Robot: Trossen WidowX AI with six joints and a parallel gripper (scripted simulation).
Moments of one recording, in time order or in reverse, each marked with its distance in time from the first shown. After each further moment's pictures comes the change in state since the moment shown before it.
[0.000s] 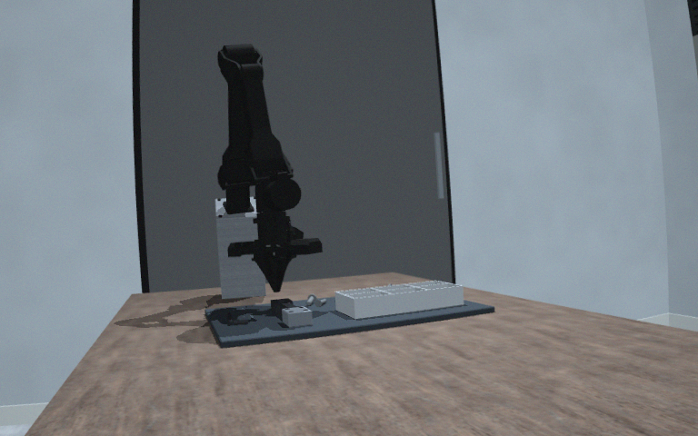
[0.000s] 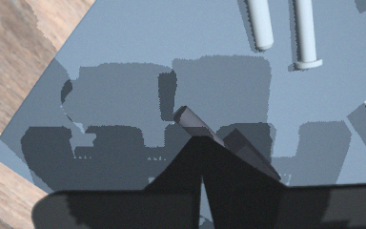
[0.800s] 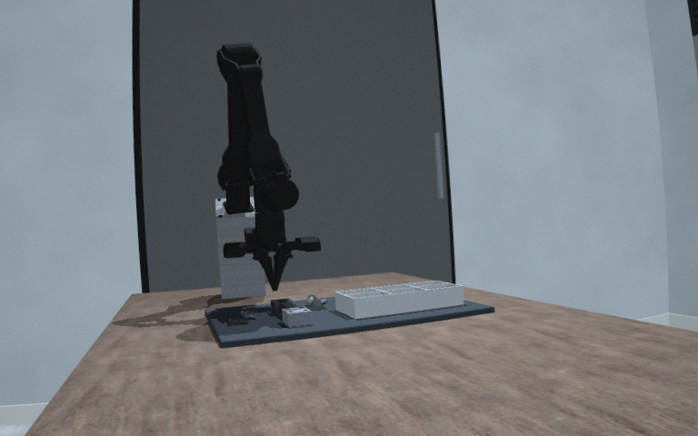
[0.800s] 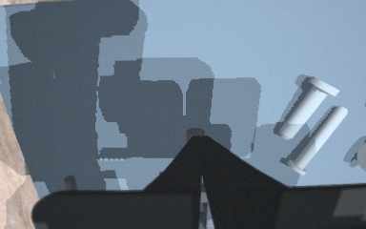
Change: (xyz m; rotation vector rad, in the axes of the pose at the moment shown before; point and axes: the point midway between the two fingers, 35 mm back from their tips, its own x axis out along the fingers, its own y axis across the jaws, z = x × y) arm -0.001 0.013 0.013 -0.767 -0.001 0.001
